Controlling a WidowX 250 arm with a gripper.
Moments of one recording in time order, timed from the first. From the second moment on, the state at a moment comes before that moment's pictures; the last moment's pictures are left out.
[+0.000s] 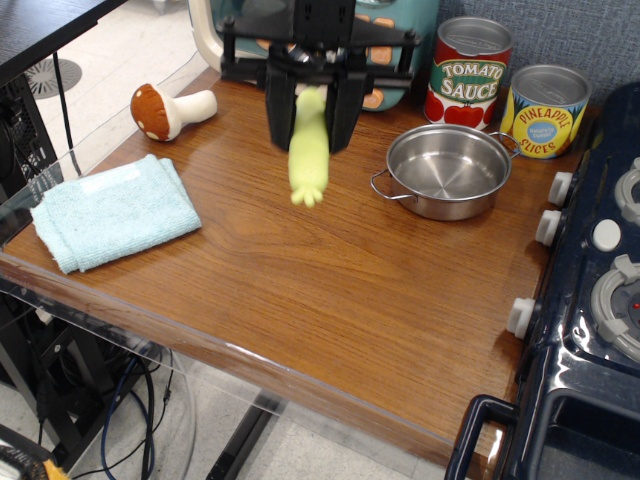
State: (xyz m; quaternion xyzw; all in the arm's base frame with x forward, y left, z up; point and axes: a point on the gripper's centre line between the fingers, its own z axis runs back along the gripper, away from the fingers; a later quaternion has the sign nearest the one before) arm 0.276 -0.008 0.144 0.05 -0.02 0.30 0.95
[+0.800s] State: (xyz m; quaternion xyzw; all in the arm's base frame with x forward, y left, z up) arm 0.270 -0.040 0.090 -0.03 0.00 0.51 0.86
